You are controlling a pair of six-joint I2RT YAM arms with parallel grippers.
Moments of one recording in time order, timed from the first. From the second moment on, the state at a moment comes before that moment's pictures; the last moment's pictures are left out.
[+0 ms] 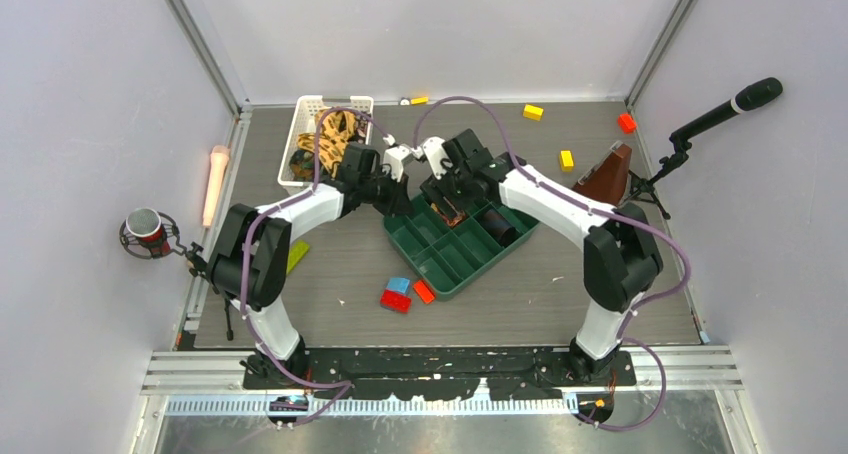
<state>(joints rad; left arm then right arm) -0.40 1.75 1.09 -0.10 0.53 0.08 0.65 1.79 1.41 -0.56 -0.04 -0.23</state>
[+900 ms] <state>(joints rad) -0.40 2.08 1.53 -0.11 0.35 -0.14 0.66 1.14 0.94 -0.31 0.20 0.08</state>
